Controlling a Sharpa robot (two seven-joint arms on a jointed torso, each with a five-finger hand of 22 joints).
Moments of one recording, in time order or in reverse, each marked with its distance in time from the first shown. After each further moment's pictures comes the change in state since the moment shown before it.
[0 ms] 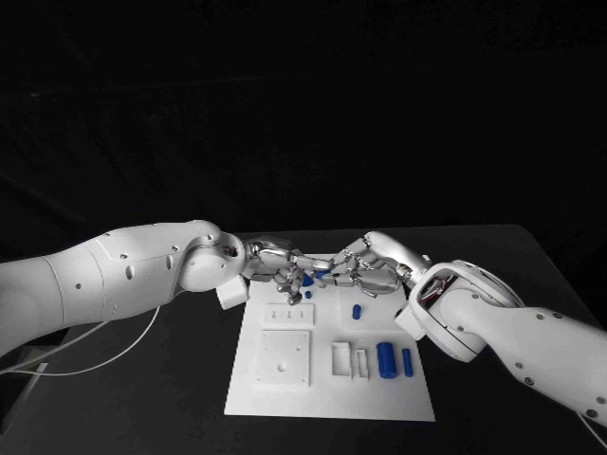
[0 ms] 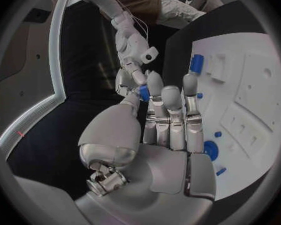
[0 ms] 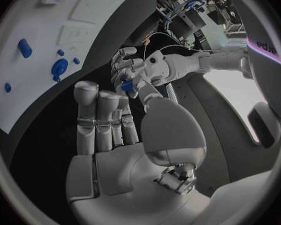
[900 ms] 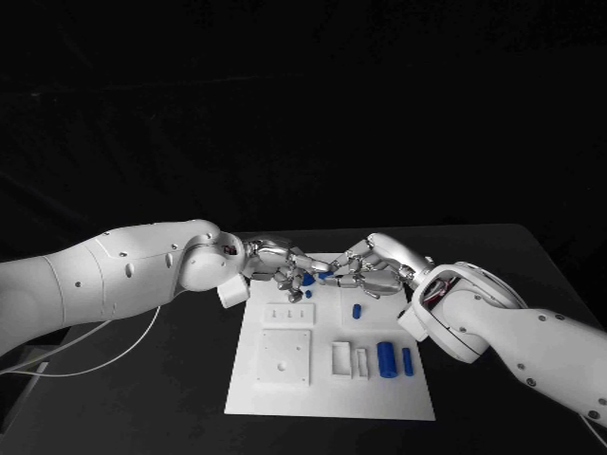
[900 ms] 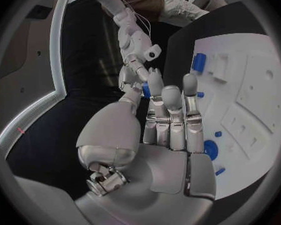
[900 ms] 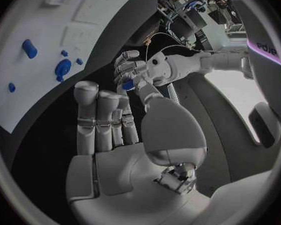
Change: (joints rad) left arm -0.001 -0.002 -0.001 0.000 0.033 -0.008 -0.006; left_hand 0.062 0.018 0.041 -0.123 0.012 -0.016 0.009 0.000 0.004 0.000 0.000 -0.006 0.008 0.000 0.000 -0.004 0.001 0.000 0.000 0.000 -0.001 0.000; right arm -0.007 -0.006 0.000 -0.007 -0.002 0.001 -0.001; right_hand -0.001 -0.001 -0.008 0.000 -0.004 0.011 -0.011 -0.001 0.000 -0.001 -0.001 -0.007 0.005 0.000 0.000 0.000 0.002 0.000 0.000 0.000 0.000 0.000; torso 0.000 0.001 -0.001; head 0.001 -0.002
